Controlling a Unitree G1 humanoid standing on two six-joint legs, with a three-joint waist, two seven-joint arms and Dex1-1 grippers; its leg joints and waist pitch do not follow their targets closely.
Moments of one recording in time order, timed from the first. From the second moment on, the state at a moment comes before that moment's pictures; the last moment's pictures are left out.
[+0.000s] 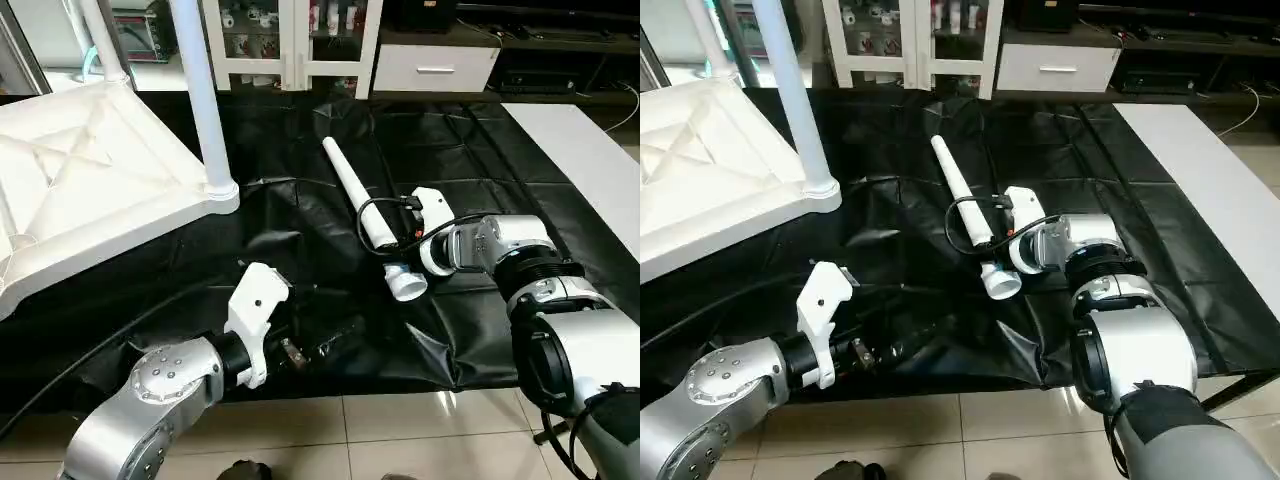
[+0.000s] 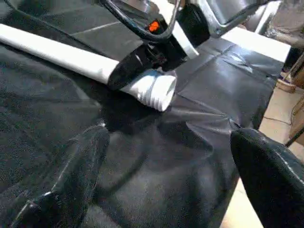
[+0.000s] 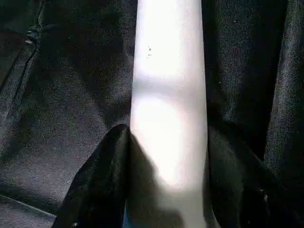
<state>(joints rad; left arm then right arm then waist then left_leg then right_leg) -0.02 0.37 -0.20 -0.53 -0.37 0.68 -0.50 -1.06 -0.24 -0.06 1.18 0.17 0.79 0.53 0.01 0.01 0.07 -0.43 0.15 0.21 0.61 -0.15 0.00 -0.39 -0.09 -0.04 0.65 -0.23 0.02</state>
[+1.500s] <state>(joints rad) -0.53 -0.08 0.21 -0.30 -0.99 0.69 -0.25 -0.10 -0.33 0.03 -0.28 0.13 0.02 0.66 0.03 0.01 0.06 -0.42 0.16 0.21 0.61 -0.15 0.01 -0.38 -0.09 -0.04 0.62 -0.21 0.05</state>
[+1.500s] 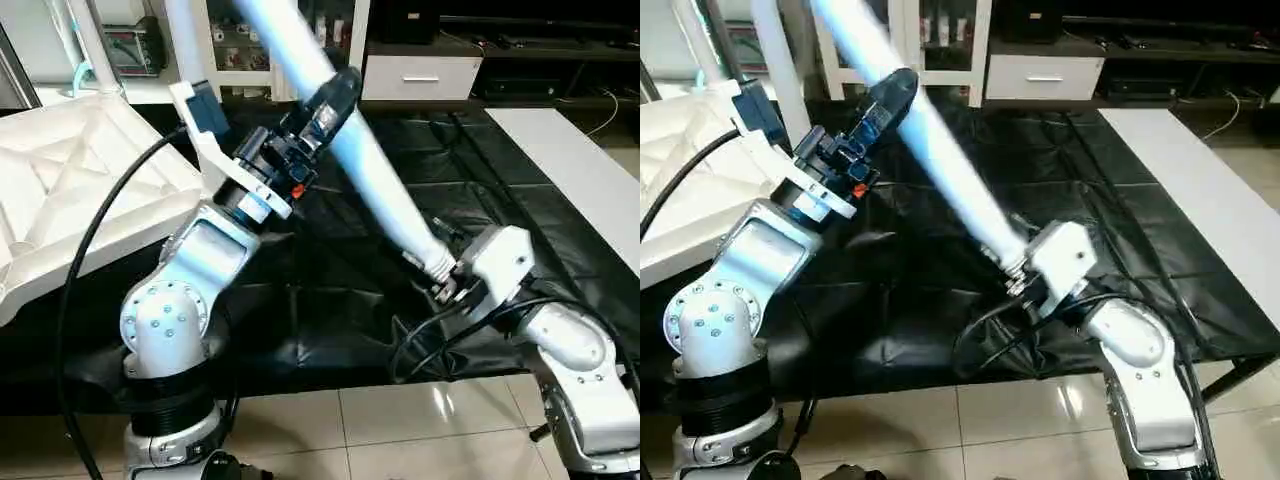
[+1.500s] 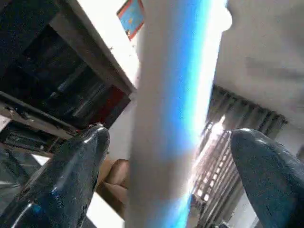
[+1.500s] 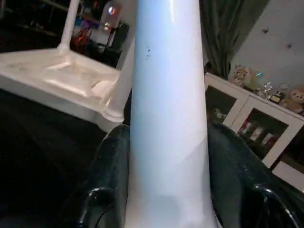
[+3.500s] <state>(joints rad) -0.50 0.03 0.04 -0.35 -0.63 0.39 -0.24 -0.21 -0.32 0.11 -0.17 -0.13 -0.01 0.45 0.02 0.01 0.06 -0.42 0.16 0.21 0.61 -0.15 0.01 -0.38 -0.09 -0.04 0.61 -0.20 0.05</state>
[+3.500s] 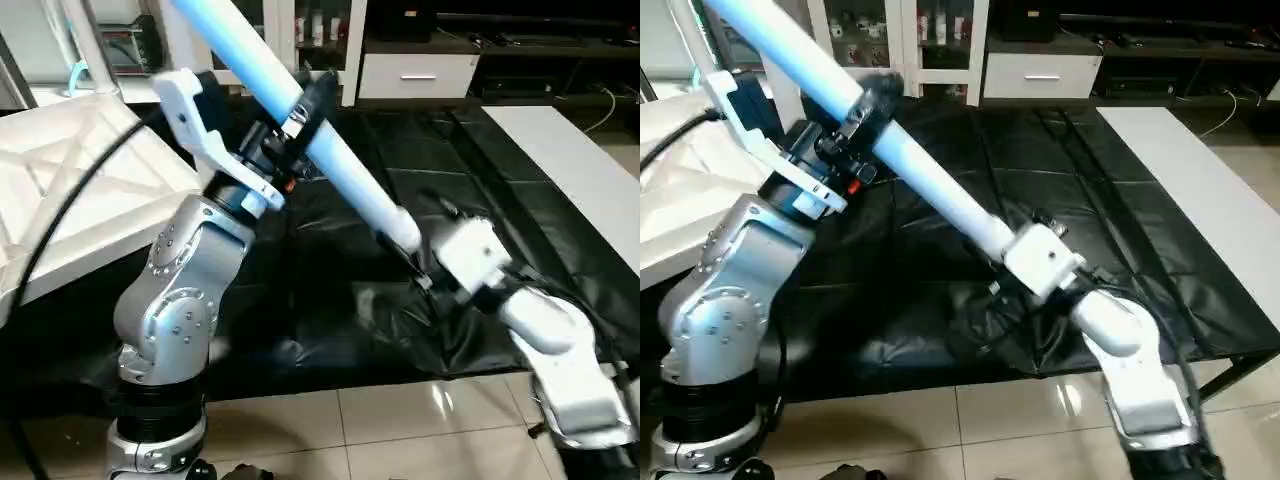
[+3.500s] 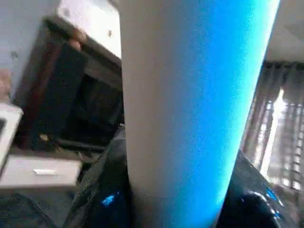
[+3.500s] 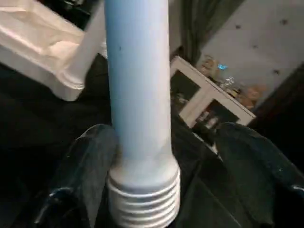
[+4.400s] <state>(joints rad) -0.50 0.00 -0.02 -0.35 -0.52 0.23 -0.27 -0.35 -0.17 0.22 -0.06 -0.32 0.06 0.23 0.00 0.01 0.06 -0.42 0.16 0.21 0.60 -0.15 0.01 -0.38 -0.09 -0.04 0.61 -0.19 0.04</state>
